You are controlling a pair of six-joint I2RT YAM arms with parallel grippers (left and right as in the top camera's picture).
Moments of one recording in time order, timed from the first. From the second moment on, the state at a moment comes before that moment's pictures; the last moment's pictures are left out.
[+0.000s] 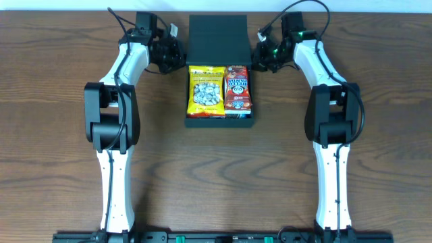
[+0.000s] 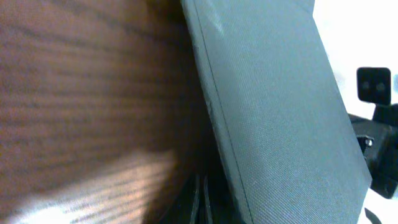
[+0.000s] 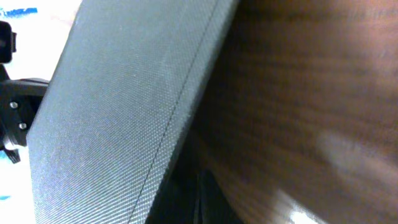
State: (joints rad) left arm -0.08 2.48 1.99 -0.64 0.73 -0.41; right arm 0.11 2.65 2.23 -0.84 -0.84 0.29
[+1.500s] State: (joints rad) left arm -0.04 2.48 1.99 -0.65 0.72 -0.32; right arm 0.11 2.65 2.23 -0.83 -0.82 0.16
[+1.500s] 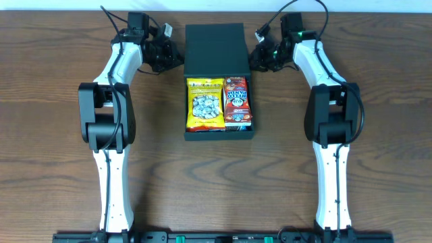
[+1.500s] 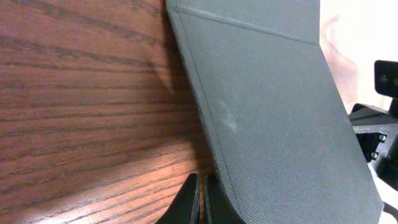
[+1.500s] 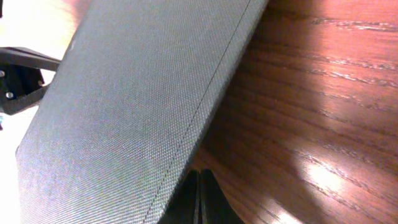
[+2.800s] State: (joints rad) left arm 0.11 2.50 2.00 -0.62 0.99 -0.38; right arm 0.00 2.64 2.26 -0.92 -0.97 0.09
